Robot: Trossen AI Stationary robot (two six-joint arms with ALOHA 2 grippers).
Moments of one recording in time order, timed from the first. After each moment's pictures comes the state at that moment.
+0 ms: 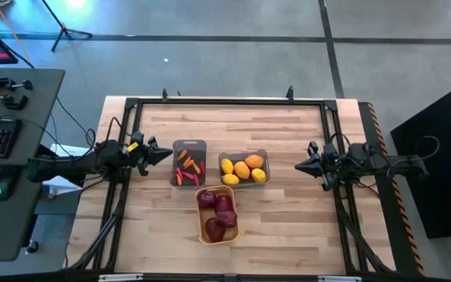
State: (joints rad) left arm 0.09 0.11 0.01 0.23 -0.04 -0.62; right arm 0.05 0.00 0.10 -0.03 -0.08 0.33
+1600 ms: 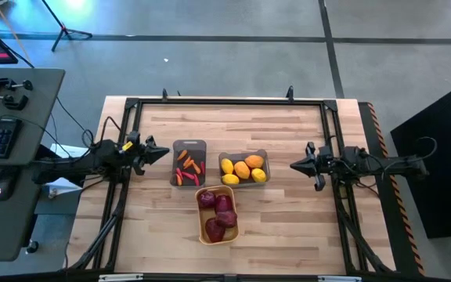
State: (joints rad) left arm 0.09 0.02 0.01 0.19 -0.04 -0.62; right arm 0.04 0.00 0.01 0.02 0.00 0.29
